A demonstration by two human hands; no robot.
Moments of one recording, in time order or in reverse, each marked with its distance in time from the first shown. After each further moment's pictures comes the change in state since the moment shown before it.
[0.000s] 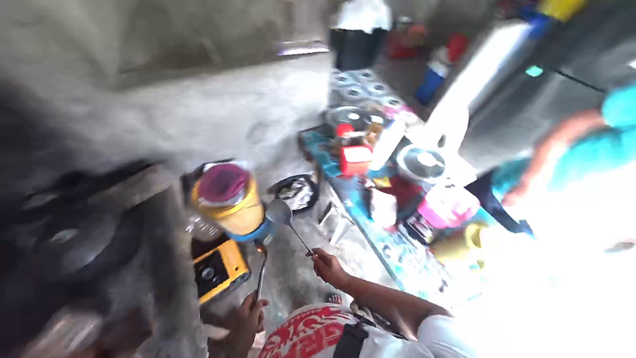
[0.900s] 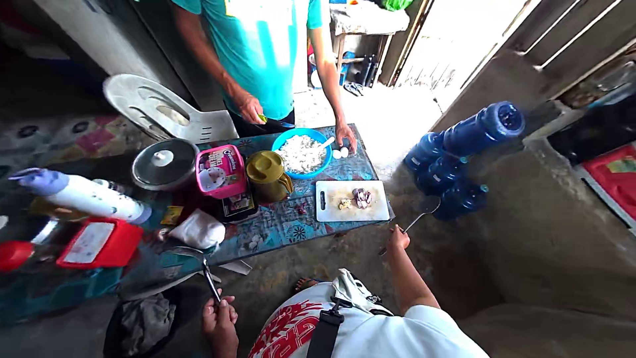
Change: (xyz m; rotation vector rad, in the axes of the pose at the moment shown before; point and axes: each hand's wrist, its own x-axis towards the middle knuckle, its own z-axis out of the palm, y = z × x) left_hand 0.048 0.122 0.252 -0.037 -0.765 0.630; right_hand -0.448 0.251 -0.046 0.995 2.499 0.680
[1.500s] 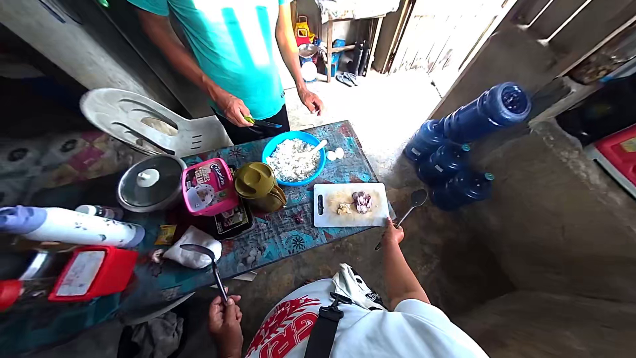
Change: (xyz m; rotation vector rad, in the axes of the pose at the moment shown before) left_hand 0.038 0.002 0.040 0.091 -0.078 0.020; right_hand 0.039 0.008 0.047 -0.003 0.045 0.069
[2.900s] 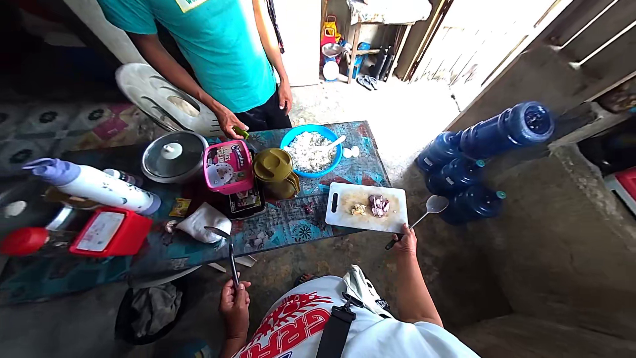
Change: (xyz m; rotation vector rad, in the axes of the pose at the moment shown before) left_hand -0.026 -0.021 -0.011 -0.001 0.019 -0.021; right_hand -0.034 -0.020 -0.040 0.556 -0.331 0.025
